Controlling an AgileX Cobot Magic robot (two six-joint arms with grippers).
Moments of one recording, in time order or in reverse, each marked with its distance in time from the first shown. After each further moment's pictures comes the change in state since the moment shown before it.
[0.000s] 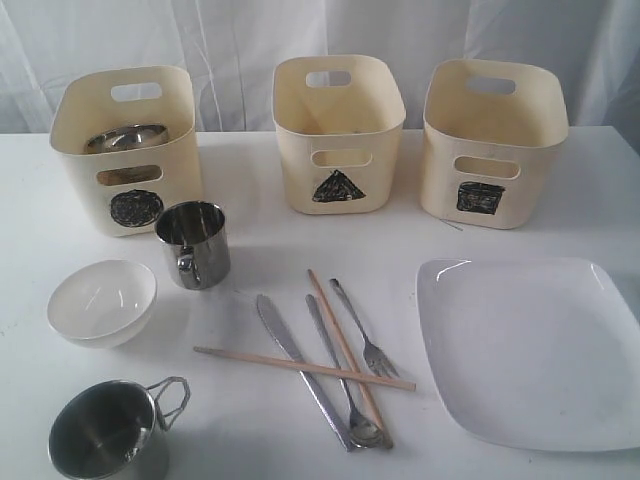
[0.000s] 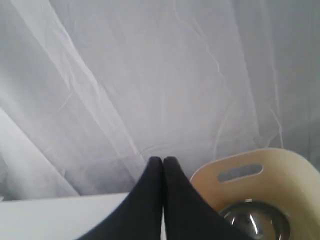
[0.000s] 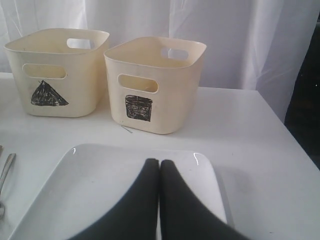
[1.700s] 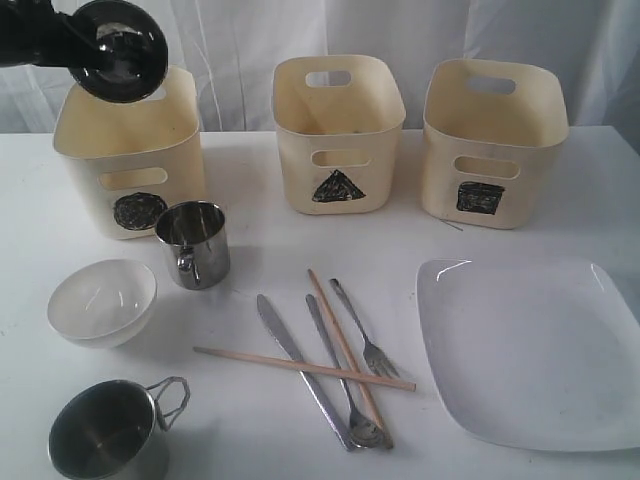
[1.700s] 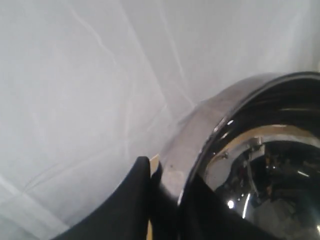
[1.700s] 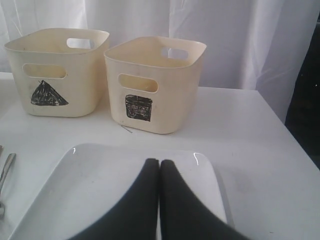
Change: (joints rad) left arm 0.184 0.428 -0.227 0.008 0.608 0.119; right arm 0.000 0.000 0.000 0.000 0.000 0.000
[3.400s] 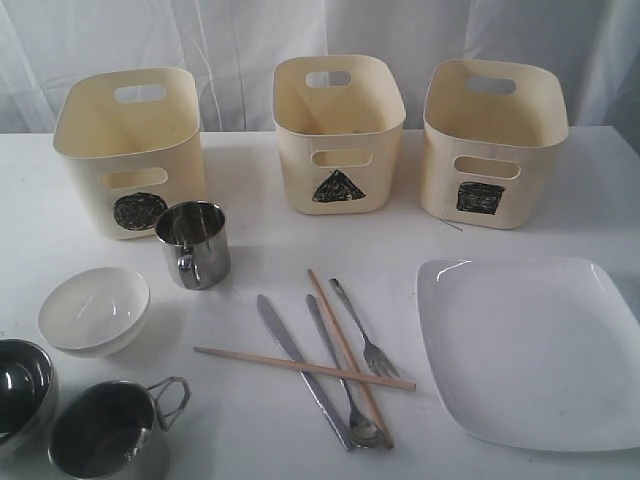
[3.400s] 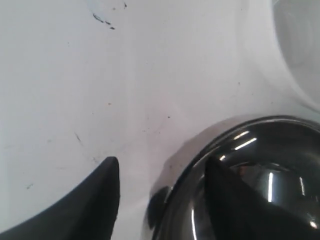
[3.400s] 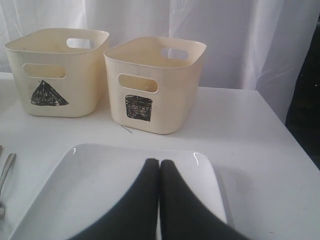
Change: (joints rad) left arm 0.405 -0.471 1.006 1.053 0.454 -1.107; right arm 0.000 0.000 0.000 0.000 0.000 0.000
